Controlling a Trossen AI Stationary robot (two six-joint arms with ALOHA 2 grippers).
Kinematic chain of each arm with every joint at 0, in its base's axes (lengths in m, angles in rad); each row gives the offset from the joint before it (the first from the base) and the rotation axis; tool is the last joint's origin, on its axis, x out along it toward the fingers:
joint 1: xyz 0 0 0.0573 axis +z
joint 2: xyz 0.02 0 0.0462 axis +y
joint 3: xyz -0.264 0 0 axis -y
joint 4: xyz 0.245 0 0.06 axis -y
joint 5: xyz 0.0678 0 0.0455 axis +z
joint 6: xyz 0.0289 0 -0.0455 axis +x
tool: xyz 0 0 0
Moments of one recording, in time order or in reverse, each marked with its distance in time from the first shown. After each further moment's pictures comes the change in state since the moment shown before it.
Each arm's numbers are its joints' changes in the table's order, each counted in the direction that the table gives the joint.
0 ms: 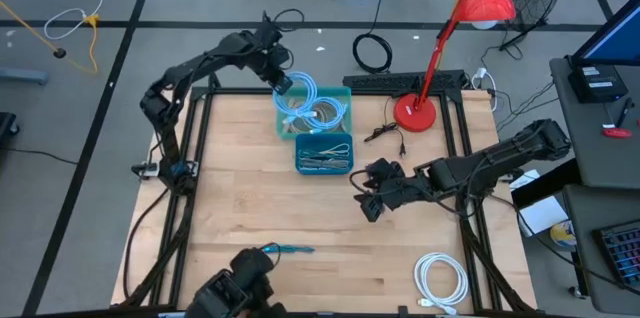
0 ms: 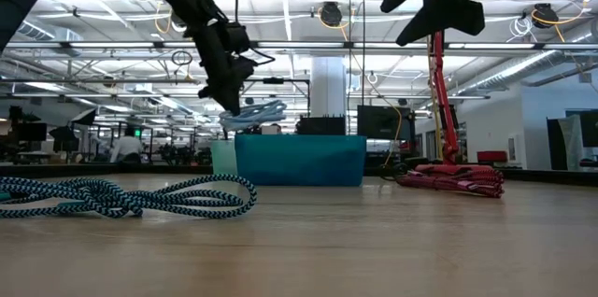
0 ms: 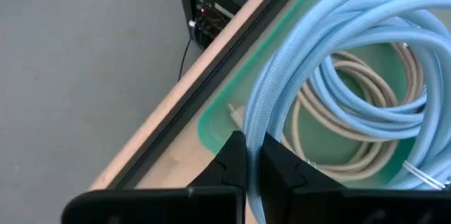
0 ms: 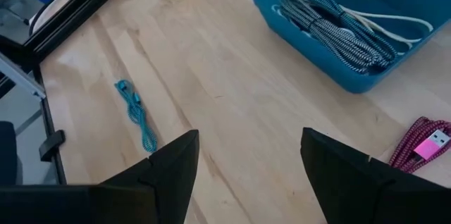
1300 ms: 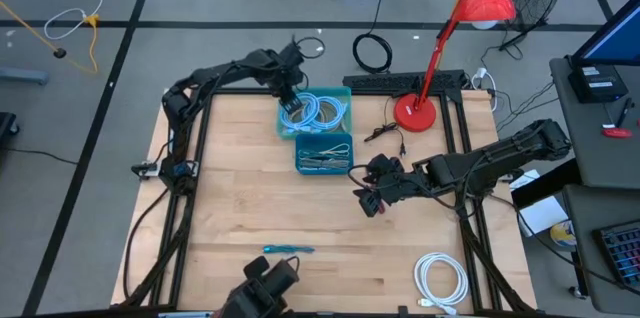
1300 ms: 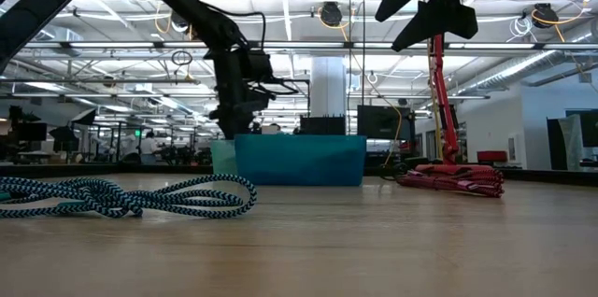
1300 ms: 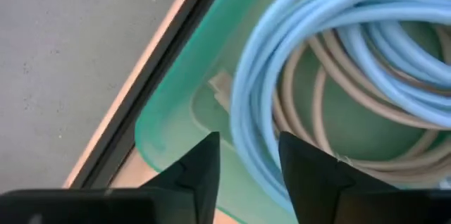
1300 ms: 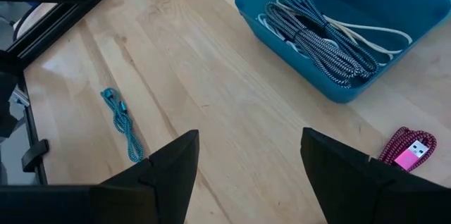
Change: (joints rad) left arm -0.110 0.164 -0.001 -0.006 0.183 0.022; right arm -0.034 0.000 0.000 -0.006 -0.001 -0.033
